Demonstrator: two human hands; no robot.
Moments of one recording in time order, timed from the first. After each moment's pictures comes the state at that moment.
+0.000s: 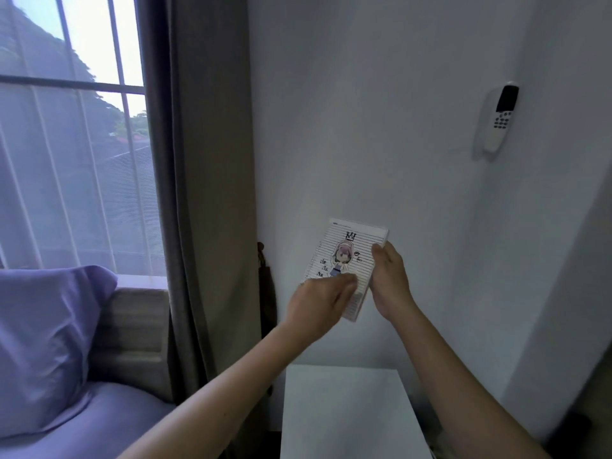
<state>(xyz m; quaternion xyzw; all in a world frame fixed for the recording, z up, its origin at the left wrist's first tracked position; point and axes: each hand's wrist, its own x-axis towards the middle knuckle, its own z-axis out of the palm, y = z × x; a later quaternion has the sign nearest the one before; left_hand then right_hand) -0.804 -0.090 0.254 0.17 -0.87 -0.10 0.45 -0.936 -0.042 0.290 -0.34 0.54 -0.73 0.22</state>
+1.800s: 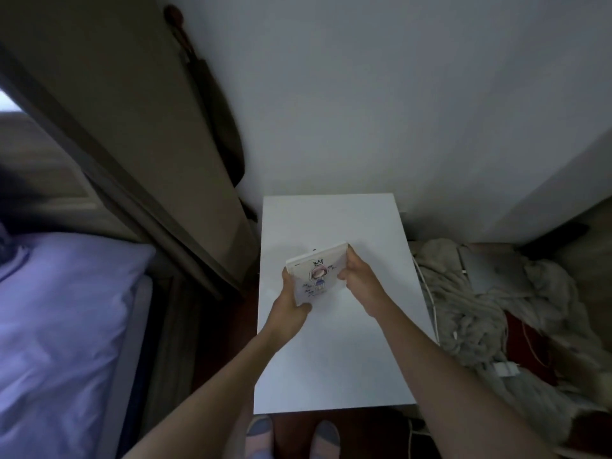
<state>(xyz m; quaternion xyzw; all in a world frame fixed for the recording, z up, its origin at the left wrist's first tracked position) -0.819 -0.047 -0.070 0.44 -0.68 -0.58 0.05 -0.992 0.002 -0.074 -0.26 0.75 -0.41 0.45</state>
